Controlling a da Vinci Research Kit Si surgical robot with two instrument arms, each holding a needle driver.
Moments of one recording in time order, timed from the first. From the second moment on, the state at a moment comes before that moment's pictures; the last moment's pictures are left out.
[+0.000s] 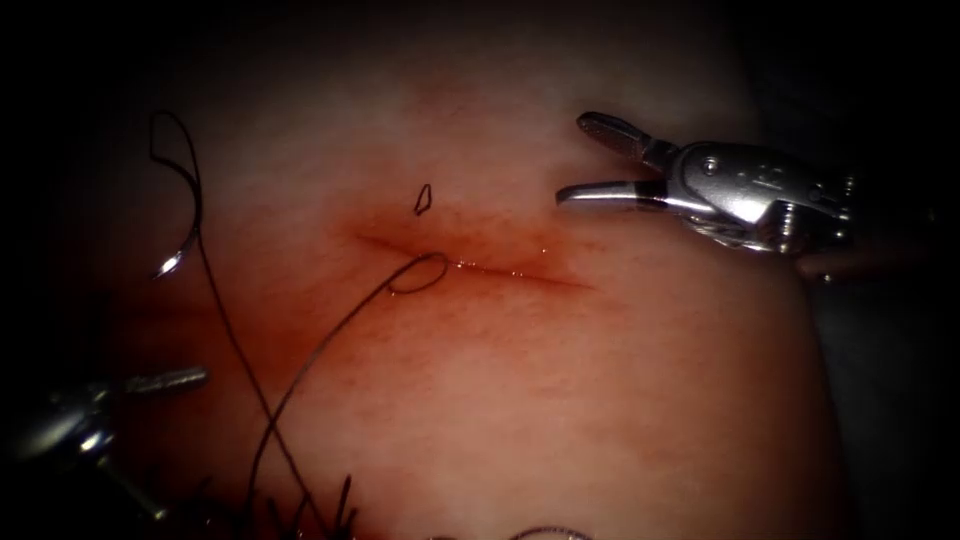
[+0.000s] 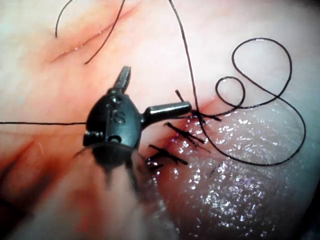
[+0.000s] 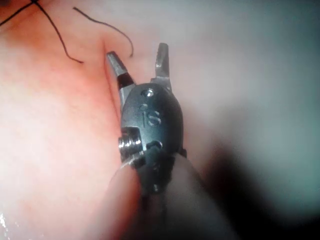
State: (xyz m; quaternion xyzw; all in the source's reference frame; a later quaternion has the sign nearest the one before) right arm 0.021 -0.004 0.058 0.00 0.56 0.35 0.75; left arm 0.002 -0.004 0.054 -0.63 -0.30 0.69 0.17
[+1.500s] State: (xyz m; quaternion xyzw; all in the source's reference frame) right arm 0.025 -0.003 0.055 -0.06 0.53 0.25 0.81; left arm 0.008 0.006 0.060 -0.52 -0.02 0.83 0.17
